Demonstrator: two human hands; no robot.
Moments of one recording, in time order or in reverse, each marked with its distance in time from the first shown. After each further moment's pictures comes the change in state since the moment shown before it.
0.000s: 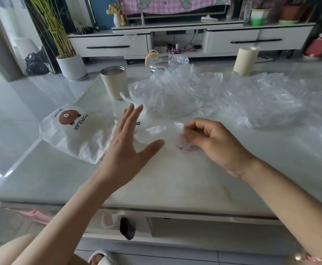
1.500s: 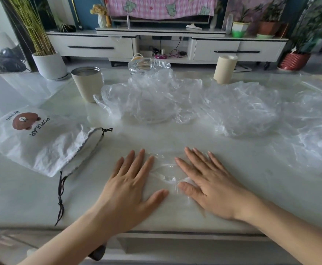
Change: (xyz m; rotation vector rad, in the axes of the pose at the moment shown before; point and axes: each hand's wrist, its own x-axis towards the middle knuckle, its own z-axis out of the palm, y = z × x) left_hand -0.024 -0.004 0.071 0.506 -0.410 0.085; right_hand -0.037 0.076 -0.050 -1.190 -0.342 0.003
